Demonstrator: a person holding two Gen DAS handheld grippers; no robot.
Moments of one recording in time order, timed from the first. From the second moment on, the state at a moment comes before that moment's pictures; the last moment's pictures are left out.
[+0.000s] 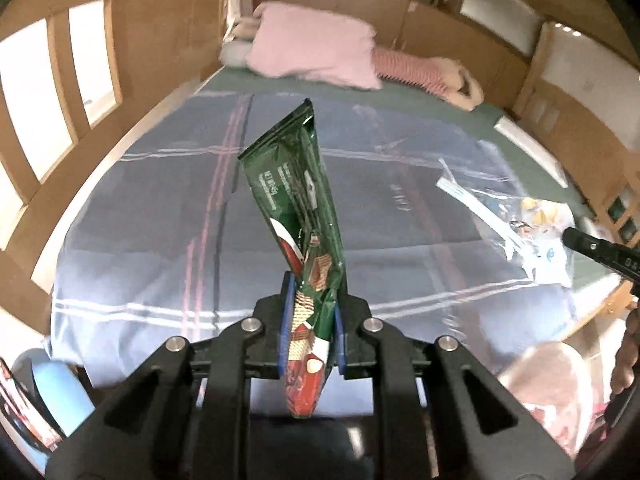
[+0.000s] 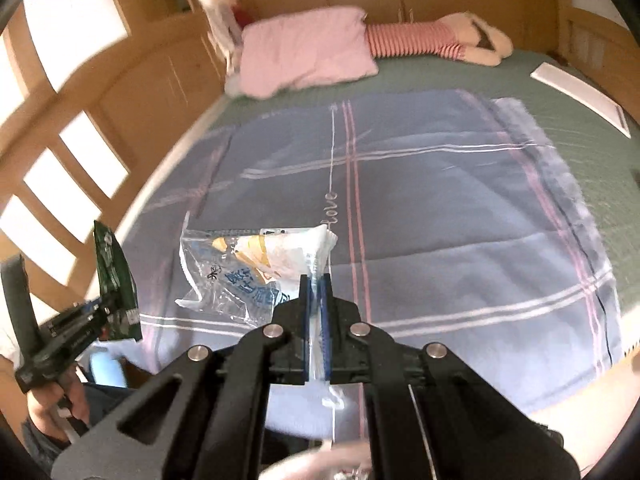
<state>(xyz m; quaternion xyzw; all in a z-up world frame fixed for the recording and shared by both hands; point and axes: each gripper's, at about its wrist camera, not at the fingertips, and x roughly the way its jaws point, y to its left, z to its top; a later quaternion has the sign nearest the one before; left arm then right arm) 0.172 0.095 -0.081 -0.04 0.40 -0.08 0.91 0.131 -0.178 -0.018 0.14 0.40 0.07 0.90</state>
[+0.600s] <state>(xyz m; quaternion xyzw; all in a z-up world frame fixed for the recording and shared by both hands) 0.020 -0.017 -0.038 0.02 0.34 -0.18 0.92 -0.049 -0.261 -0.025 0.16 0.38 0.04 0.91</state>
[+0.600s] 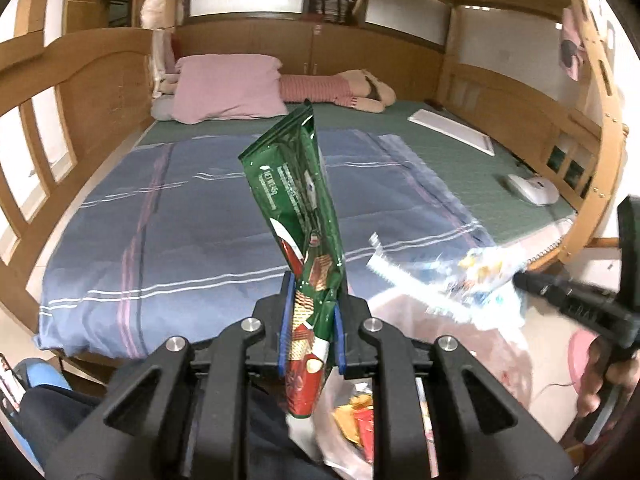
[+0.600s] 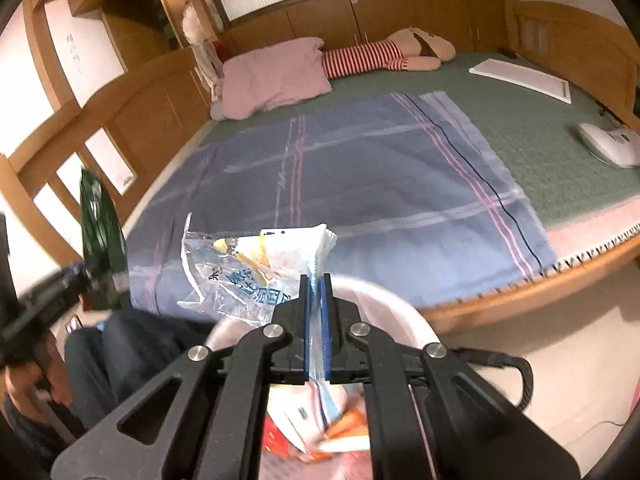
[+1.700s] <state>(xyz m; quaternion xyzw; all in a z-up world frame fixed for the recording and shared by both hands) -0.017 -0.107 -0.108 0.05 0.43 -0.38 0.82 -0.119 -0.315 0.006 0.24 0.25 -0.03 0.94</state>
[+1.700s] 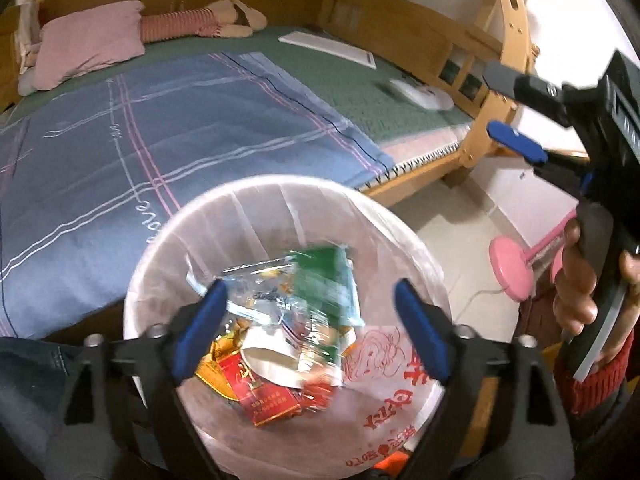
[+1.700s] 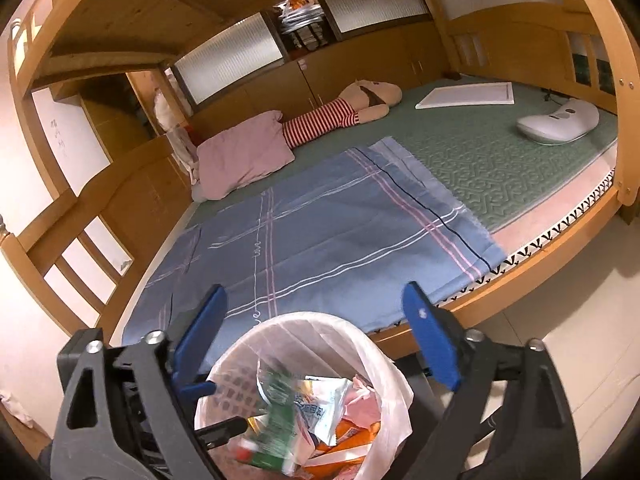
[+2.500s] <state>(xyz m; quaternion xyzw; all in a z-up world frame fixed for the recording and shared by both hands) -0.046 -0.043 -0.009 0.03 0.26 -0.13 0.96 -0.104 -0.211 -0.018 0.02 0.26 -0.08 0.96</state>
